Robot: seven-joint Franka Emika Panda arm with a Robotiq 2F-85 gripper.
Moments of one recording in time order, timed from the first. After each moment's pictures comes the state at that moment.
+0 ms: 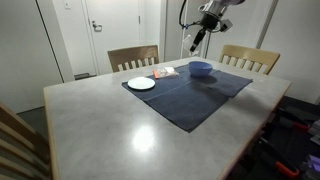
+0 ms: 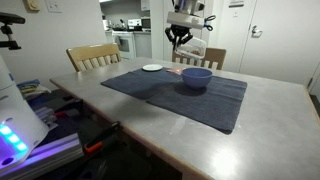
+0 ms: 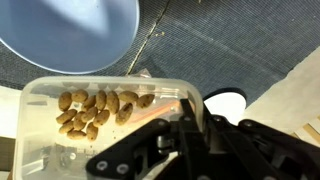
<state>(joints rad) -0.23 0.29 0.00 -2.06 0.62 2.42 -1.24</state>
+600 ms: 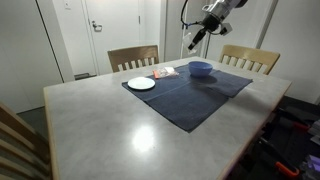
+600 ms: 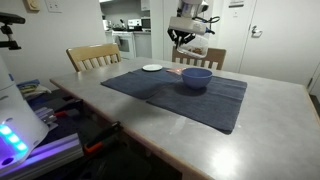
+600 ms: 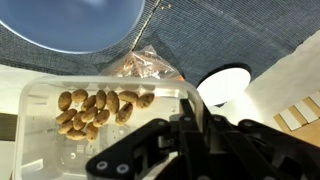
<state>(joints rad) -0.25 0.30 0.00 -2.07 0.88 2.45 -1.46</state>
